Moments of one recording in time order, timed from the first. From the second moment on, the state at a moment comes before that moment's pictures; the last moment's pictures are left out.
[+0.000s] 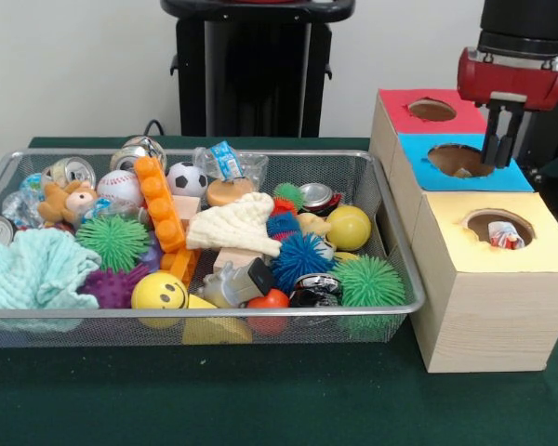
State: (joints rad) arm 0.27 -0.66 -0.22 1.69 0.22 0.34 1.96
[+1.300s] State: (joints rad) arm 0.46 -0.55 -0.47 1.71 0.49 0.45 2.32
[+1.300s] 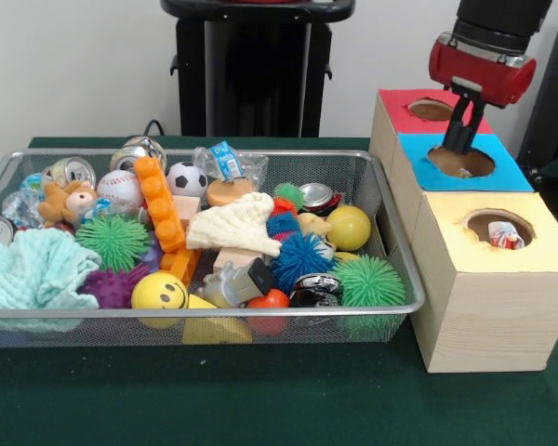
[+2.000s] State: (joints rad) arm 0.53 -0.48 -0.52 1.71 0.53 0.55 2.53
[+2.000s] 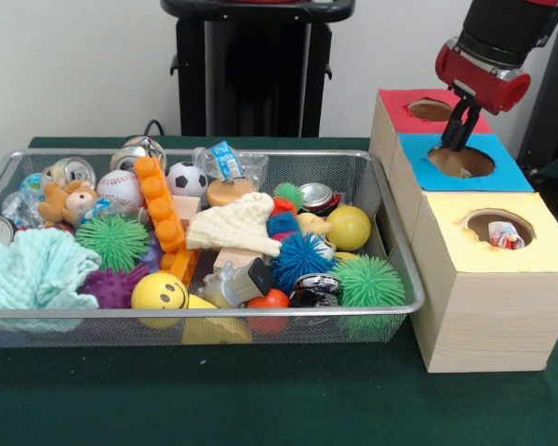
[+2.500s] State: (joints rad) arm 0.53 -0.48 -0.52 1.71 0.54 0.55 2.53
